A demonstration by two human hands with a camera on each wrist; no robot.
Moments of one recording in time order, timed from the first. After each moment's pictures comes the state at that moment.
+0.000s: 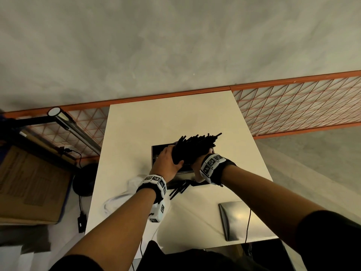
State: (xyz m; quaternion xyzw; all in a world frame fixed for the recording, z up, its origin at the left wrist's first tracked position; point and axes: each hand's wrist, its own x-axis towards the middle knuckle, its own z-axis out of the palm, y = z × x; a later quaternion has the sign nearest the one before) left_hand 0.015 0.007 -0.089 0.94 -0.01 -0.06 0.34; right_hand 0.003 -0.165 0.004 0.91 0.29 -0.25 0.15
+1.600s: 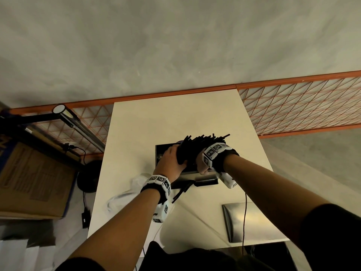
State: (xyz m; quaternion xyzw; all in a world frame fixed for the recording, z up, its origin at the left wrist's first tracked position) left_hand 0.017 0.006 -0.091 0.94 0.00 -0.08 0.34; right_hand 0.062 -0.145 0.000 0.86 0.21 -0.43 0.13
